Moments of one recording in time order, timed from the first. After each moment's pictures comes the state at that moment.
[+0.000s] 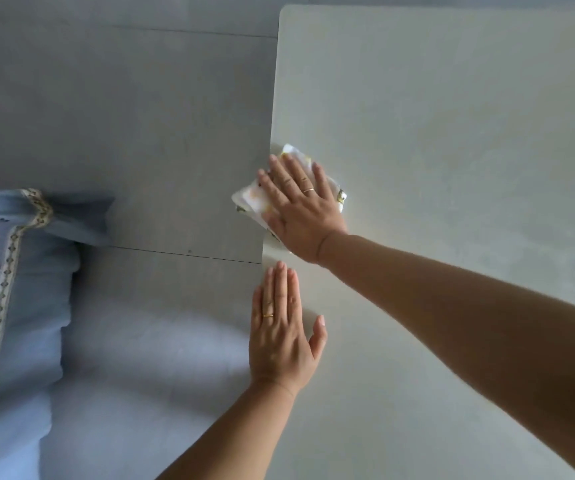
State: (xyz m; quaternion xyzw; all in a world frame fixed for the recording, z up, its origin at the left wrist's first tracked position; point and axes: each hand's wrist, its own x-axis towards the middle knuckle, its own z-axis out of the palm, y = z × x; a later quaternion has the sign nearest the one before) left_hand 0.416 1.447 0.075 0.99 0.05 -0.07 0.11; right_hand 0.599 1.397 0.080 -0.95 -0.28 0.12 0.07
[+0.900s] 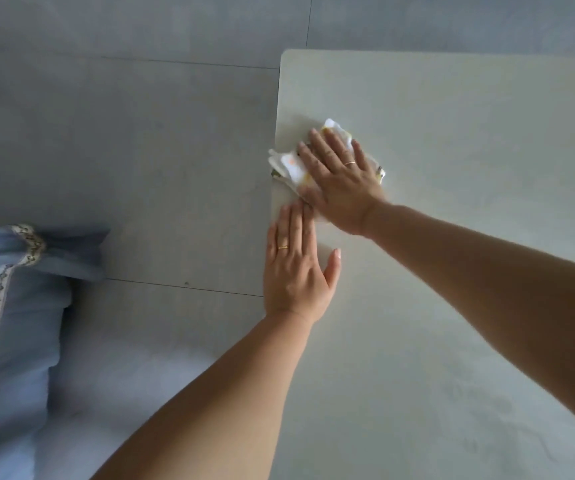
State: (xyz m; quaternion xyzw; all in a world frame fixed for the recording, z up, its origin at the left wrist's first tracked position) left_hand 0.579 1.449 0.072 0.99 0.04 -0.03 0.14; right_hand 0.713 1.358 0.079 -0.96 -0.26 0.10 0.07
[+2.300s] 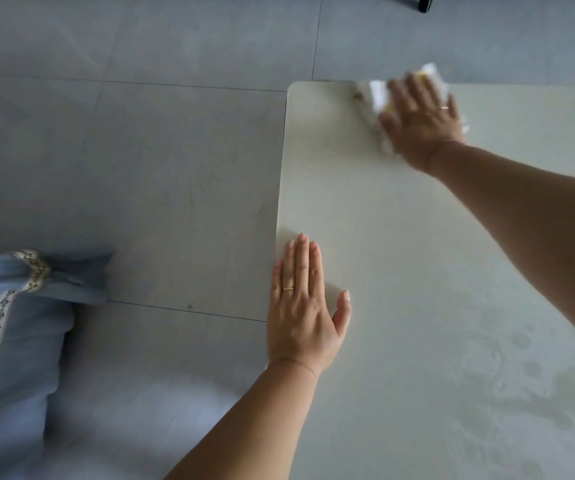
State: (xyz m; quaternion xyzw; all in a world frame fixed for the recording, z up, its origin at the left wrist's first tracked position) left_hand 0.583 1.451 0.068 0.99 0.03 -0.03 0.12; right_hand 0.856 1.288 0.079 -0.99 -0.08 0.10 0.09
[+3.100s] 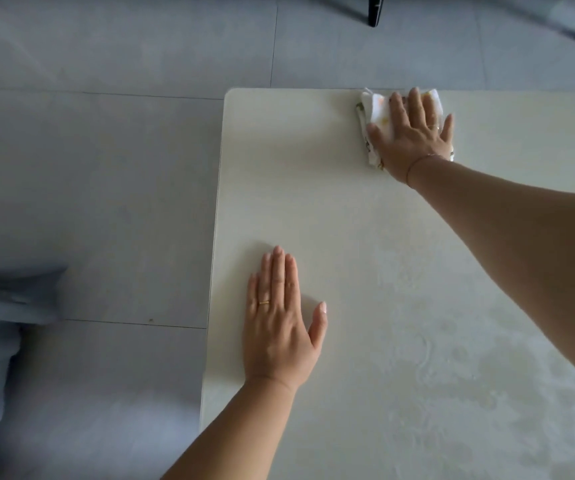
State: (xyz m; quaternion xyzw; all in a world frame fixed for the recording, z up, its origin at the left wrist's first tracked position) left_hand 0.572 1.402 0.072 0.99 0.02 -0.03 0.12; right_hand 0.837 1.216 0.083 -0.99 0.04 0.11 0.06
